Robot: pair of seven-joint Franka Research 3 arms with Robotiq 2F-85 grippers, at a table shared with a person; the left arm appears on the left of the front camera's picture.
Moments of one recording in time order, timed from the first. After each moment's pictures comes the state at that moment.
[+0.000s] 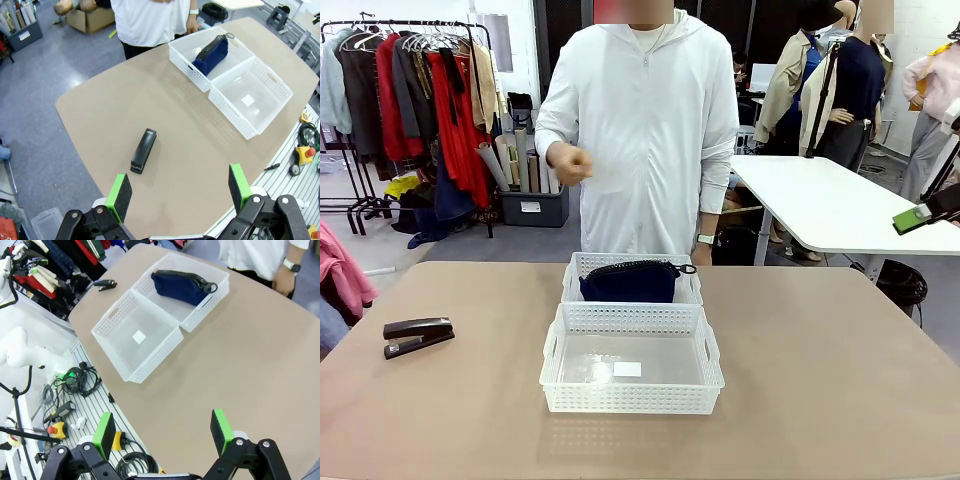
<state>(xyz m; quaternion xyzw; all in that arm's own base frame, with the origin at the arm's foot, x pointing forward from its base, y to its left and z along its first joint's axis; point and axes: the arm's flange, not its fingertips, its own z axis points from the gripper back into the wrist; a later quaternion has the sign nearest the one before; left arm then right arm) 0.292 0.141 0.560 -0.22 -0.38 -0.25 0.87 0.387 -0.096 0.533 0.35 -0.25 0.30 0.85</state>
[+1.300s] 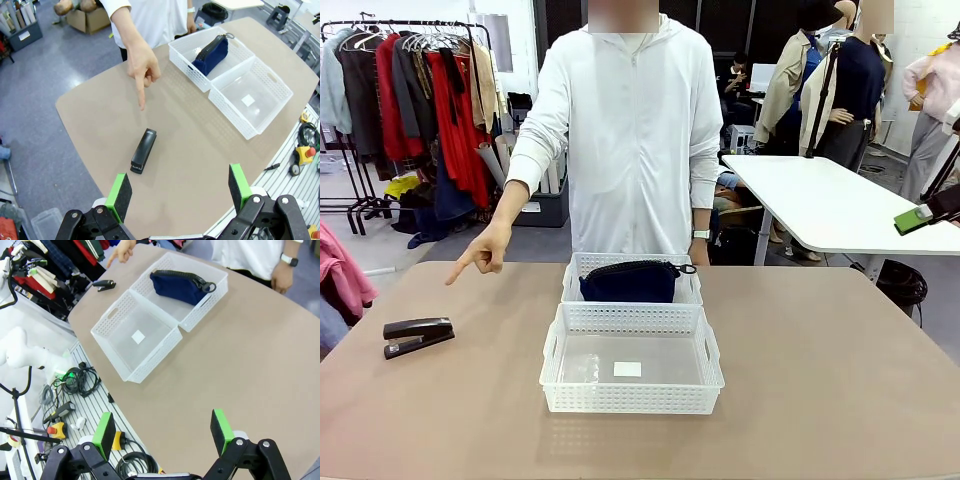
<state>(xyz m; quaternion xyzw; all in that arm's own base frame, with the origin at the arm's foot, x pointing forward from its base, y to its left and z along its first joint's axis) 0.292 0.141 0.560 -0.22 -0.38 -0.25 0.87 0.387 -0.098 0.533 0.34 -0.25 0.30 0.85</state>
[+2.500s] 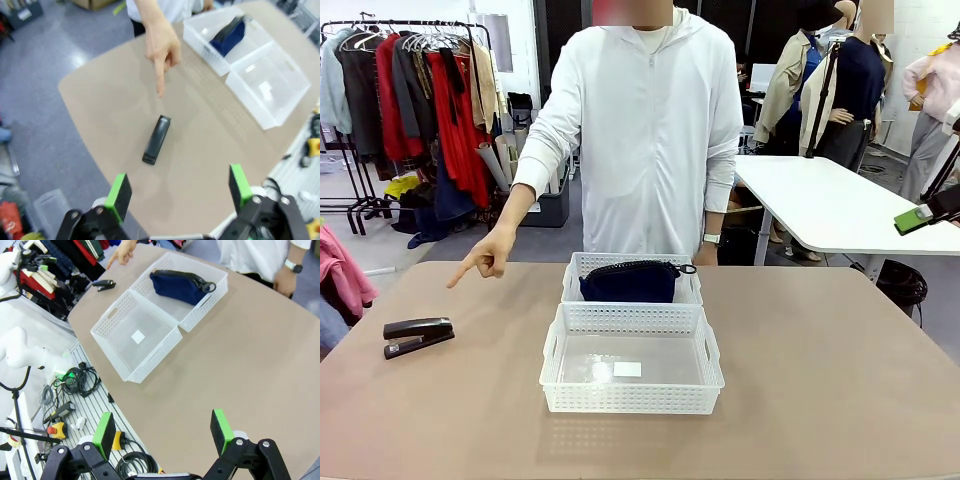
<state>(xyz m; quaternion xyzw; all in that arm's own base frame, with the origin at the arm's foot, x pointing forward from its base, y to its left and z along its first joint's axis) 0.347 0.140 0.539 -0.19 -0.32 -0.24 0.90 0.387 -0.098 0.533 0.34 -0.25 0.30 0.86</state>
